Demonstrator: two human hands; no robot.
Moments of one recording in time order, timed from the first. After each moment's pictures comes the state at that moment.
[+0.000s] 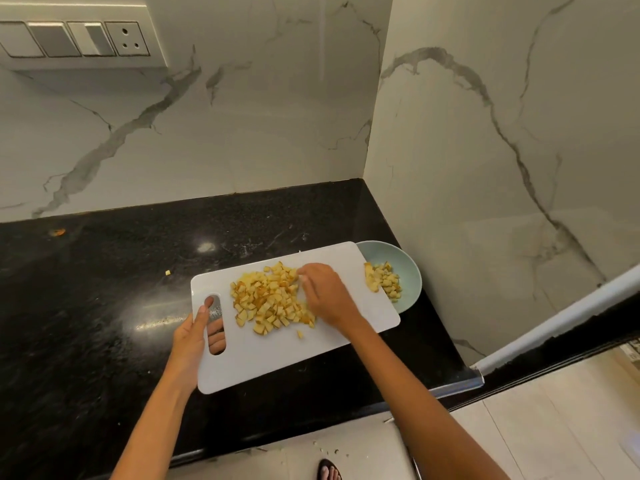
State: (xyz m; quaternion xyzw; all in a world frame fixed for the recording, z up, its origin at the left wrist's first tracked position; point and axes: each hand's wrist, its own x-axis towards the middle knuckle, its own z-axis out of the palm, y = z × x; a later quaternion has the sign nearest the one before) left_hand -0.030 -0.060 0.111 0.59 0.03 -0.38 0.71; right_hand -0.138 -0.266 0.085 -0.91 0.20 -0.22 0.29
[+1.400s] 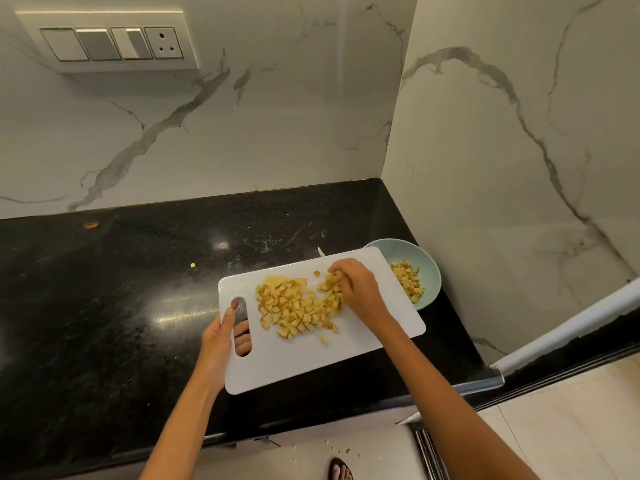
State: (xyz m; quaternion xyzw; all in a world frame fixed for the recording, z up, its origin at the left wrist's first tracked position) left_hand -0.045 -0.048 0.106 0.59 0.03 -0.38 0.72; right_hand -0.153 -0.271 0.081 -0.86 0.23 -0.28 0.35
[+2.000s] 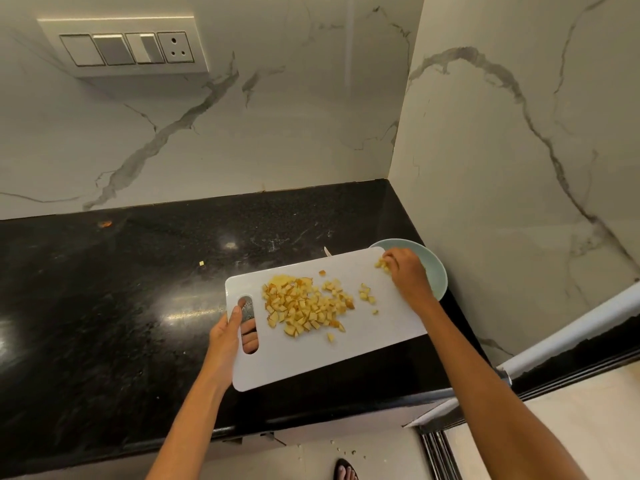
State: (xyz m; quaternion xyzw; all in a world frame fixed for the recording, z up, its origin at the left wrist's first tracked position) left_hand -0.052 -0.047 0.109 0.59 0.03 -0.37 0.72; right_hand -0.182 -0.345 0.076 -0.86 0.37 -0.23 0.27
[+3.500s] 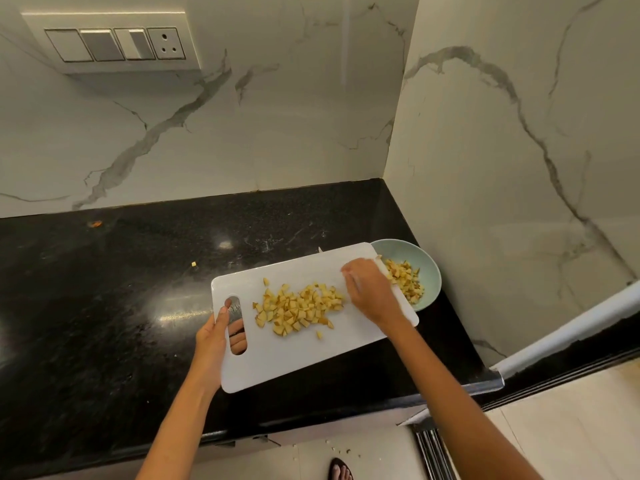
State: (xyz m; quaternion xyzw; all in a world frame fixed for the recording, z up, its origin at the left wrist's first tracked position) left_hand -0.043 -0.042 0.101 0.60 0.02 -0.35 0.72; right_hand -0.168 -0.282 0.093 -0.92 0.22 -0.23 0.22
